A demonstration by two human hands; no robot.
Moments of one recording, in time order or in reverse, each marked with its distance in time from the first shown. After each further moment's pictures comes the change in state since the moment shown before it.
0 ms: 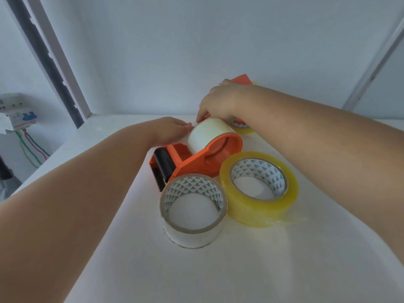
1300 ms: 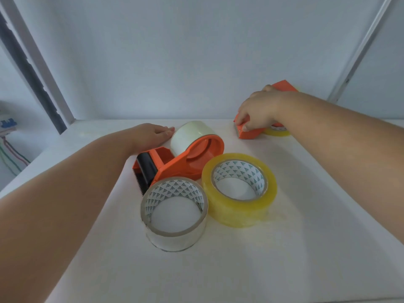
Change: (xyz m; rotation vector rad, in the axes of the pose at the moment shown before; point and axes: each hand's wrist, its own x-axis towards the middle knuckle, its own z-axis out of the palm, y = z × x) left_hand 0.005 -0.014 0.001 0.034 0.047 -0.004; right_hand -0.050 0.071 0.067 0.070 -0.127 0.234
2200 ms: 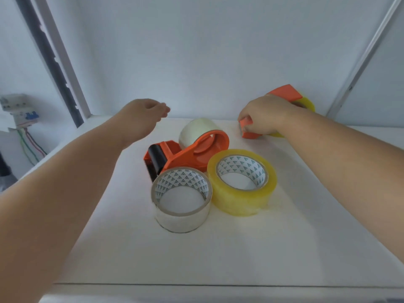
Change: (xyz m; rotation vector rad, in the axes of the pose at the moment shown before) left_hand -0.065 0.030 -0.024 -0.351 0.347 0.031; right_hand -0.027 -0.017 0.006 0.174 0.324 0.003
